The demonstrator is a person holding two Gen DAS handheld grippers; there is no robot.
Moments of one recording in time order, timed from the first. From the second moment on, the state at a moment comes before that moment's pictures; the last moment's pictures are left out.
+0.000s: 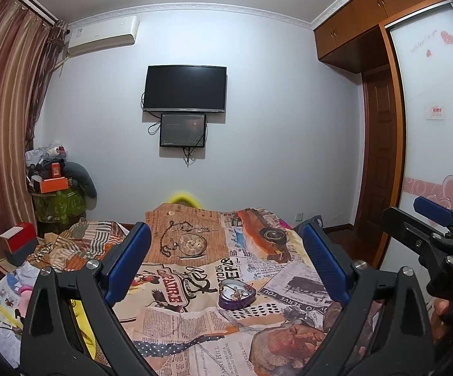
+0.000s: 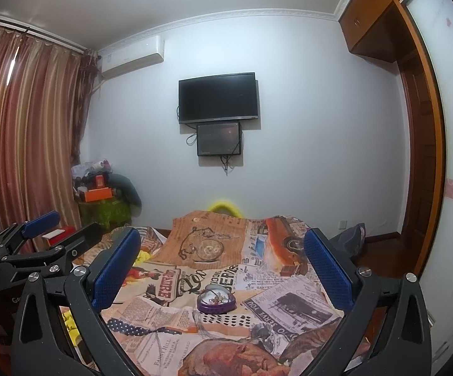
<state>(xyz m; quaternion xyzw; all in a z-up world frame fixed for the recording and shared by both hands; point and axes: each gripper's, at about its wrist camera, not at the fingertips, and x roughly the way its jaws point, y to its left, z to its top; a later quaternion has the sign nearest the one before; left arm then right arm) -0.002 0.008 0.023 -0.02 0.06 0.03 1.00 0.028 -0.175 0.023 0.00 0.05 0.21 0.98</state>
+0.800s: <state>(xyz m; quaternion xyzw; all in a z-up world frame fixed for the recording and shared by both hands) -0.001 0.010 0.023 -0.03 0.06 0.02 1.00 0.028 -0.173 0.026 0.00 0.05 0.21 0.98</state>
